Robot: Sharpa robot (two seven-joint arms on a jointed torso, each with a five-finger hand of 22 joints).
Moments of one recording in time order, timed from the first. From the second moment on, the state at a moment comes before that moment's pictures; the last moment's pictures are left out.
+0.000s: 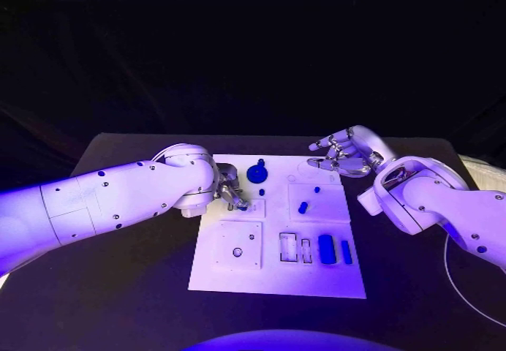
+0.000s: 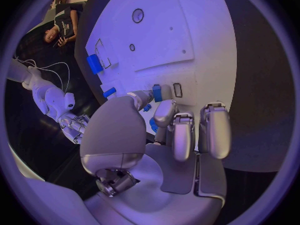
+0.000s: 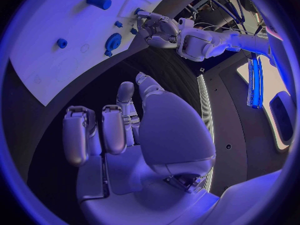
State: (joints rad) left arm 1.26 -0.64 -0.04 1.46 -1.14 0.18 -0.66; left_hand 1.21 -0.18 0.59 0.25 0.25 0.94 0.04 0.60 0.75 1.36 -0.03 1.18 1.14 1.47 -0.09 1.57 1.31 0.06 1.46 0.02 1.46 1.31; right arm 1.03 -0.93 0.20 1.67 -1.08 -0.46 -0.08; right_hand 1.38 -0.13 0.11 0.18 0.30 1.03 0.13 0.07 0.07 1.25 0.04 0.67 0.93 1.47 -0.03 1.34 1.26 0.04 1.42 0.08 1.46 1.31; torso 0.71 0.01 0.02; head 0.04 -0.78
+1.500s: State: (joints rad) left arm 1.27 -0.60 -0.04 1.38 -1.11 0.23 -0.66; left_hand 1.00 -0.15 0.58 0.15 0.25 1.01 0.01 0.61 0.76 1.39 -0.05 1.22 1.18 1.47 -0.09 1.57 1.31 0.05 1.46 0.02 1.47 1.31; right arm 1.03 -0.93 0.20 1.67 -1.06 -0.47 -0.06; right_hand 1.37 -0.12 0.10 0.20 0.24 1.03 0.13 0.07 0.07 1.25 0.04 0.67 0.92 1.47 -0.03 1.33 1.26 0.04 1.42 0.08 1.46 1.31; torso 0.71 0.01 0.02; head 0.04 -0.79
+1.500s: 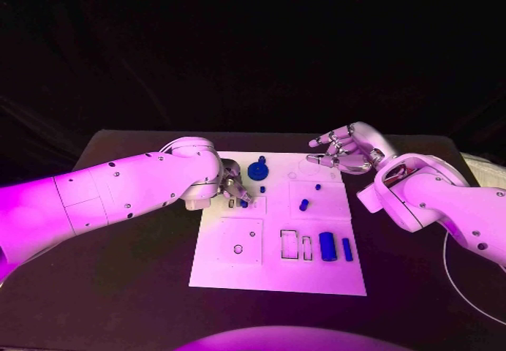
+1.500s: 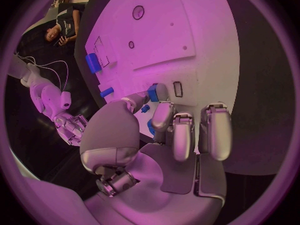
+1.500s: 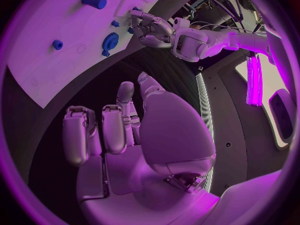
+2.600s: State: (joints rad) left arm 1.26 -0.60 -0.04 1.39 -1.12 0.23 -0.66; left_hand 0.96 -0.13 0.23 0.25 0.22 1.04 0.00 0.59 0.75 1.42 -0.06 1.22 1.19 1.47 -0.10 1.57 1.31 0.05 1.47 0.01 1.48 1.31; right arm 1.03 -0.92 0.20 1.67 -1.04 -0.47 -0.04; right_hand 1.37 -0.12 0.09 0.21 0.22 1.03 0.13 0.07 0.07 1.25 0.04 0.67 0.91 1.47 -0.03 1.33 1.26 0.04 1.42 0.08 1.45 1.31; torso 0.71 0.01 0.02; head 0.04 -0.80
